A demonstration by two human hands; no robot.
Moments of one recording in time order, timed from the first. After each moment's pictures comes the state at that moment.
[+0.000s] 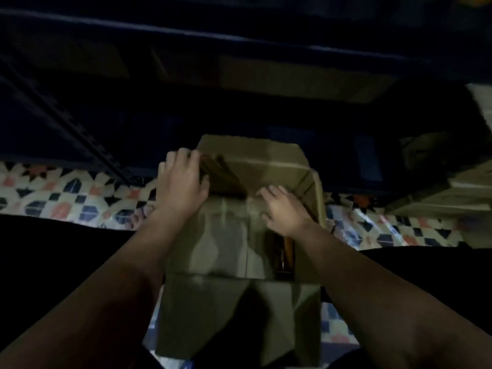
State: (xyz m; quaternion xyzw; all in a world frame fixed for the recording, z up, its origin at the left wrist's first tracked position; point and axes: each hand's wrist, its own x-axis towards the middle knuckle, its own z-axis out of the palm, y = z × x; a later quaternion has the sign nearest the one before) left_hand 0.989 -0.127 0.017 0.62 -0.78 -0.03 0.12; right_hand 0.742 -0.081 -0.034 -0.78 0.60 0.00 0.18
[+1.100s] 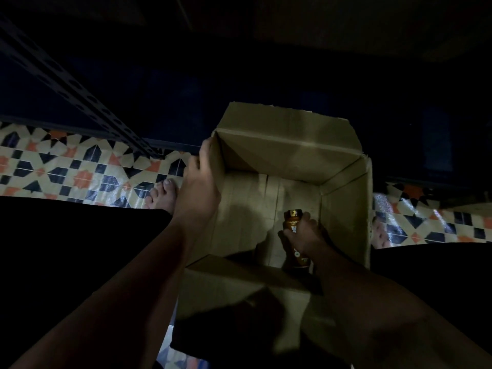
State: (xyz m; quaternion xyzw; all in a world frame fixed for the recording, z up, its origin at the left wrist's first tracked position) left_hand 1.005 -0.118 -0.057 0.70 -0.66 -0.21 0.16; right_hand 0.760 -0.050 -0.163 -0.43 0.79 0.06 0.44
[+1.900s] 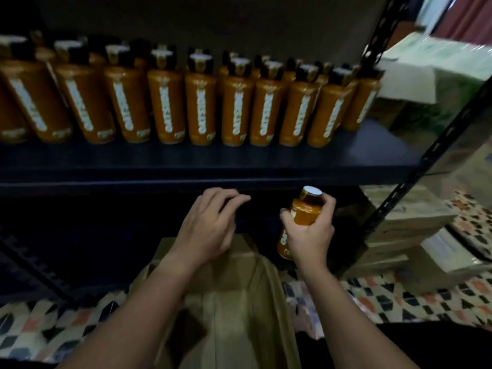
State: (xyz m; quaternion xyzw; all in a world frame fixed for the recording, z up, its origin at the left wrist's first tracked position) left_hand 0.874 -0.158 0.149 0.29 -0.89 0.04 0.35; right_hand 0.679 -0.075 0.146 -0.35 0.72 -0.60 0.09
